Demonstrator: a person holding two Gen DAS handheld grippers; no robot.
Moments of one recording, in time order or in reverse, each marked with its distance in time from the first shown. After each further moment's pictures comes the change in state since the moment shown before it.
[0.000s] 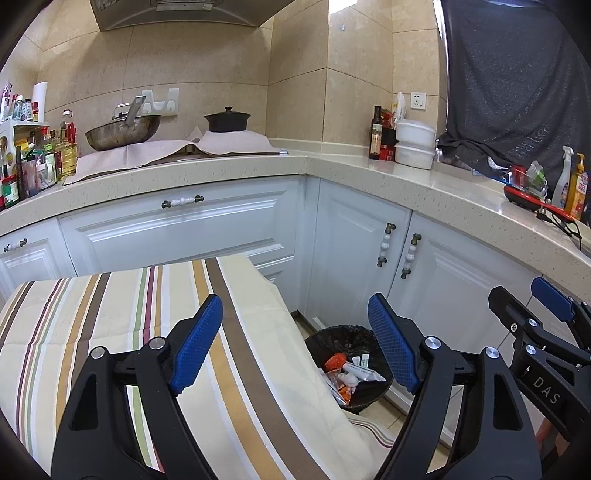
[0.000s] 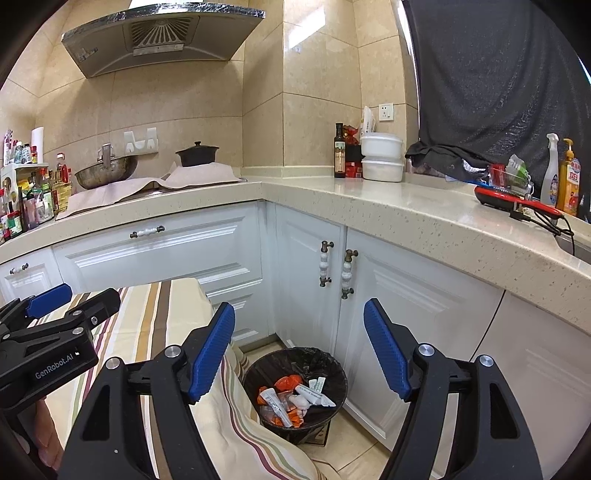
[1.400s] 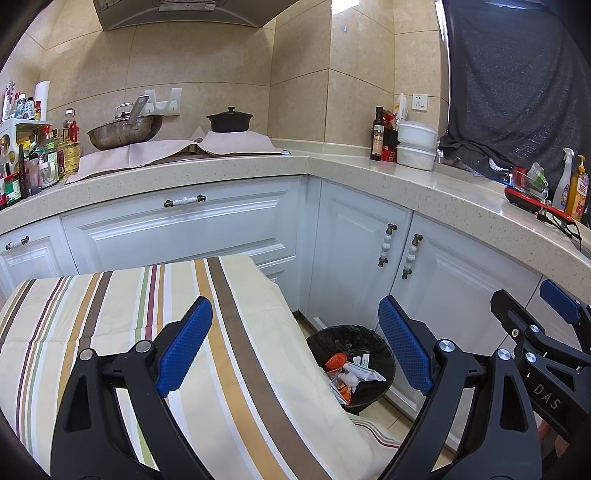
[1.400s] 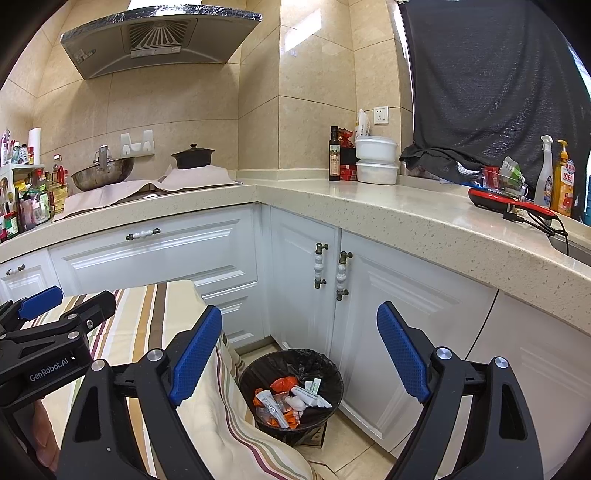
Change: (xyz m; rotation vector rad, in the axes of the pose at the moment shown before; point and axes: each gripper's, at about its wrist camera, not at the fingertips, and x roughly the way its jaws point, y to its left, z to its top) left arm -0.003 0.001 -0.002 -0.006 -0.001 0.006; right arm -0.005 -0.002 -0.001 0.002 -0.011 -0.020
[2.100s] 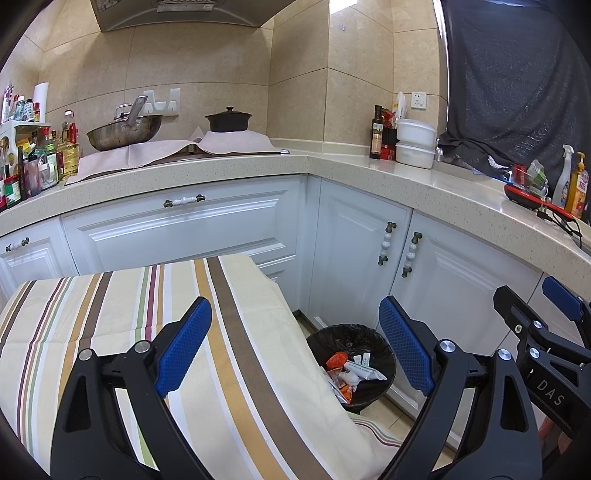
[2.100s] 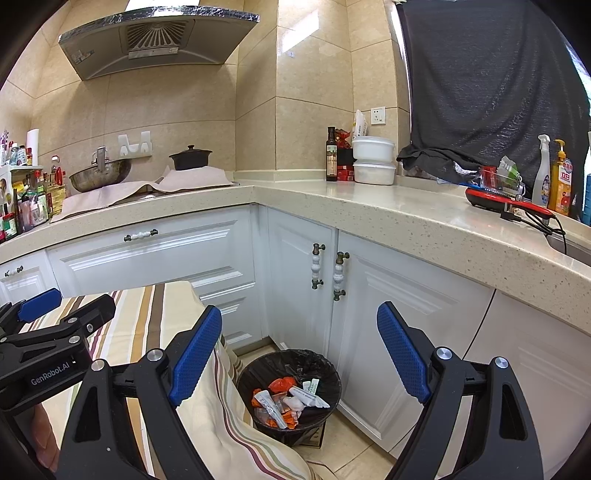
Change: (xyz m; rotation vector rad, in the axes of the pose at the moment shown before) left arm 0.001 0.001 -0.001 0.002 0.002 -0.002; right arm 0.000 -0.002 0.001 0.002 0.000 -0.001
